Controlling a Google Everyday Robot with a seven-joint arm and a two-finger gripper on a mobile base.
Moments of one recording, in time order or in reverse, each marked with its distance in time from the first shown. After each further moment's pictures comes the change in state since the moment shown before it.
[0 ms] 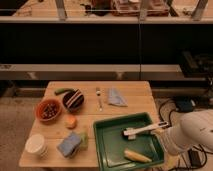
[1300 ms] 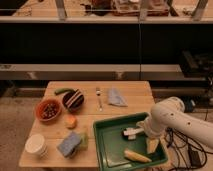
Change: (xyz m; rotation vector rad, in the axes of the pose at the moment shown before) arm -0.011 -0.085 0.087 -0.053 0.048 -0.077
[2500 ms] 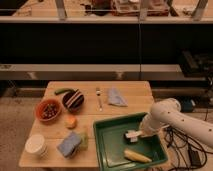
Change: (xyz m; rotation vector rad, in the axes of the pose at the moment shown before) arm 0.026 -0.030 0.034 0.049 -0.028 0.028
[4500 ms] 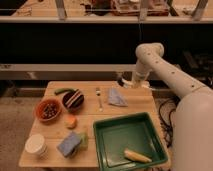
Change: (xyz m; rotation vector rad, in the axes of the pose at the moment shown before) arm -0.002 -0.252 -0.074 0.070 0.050 0.156
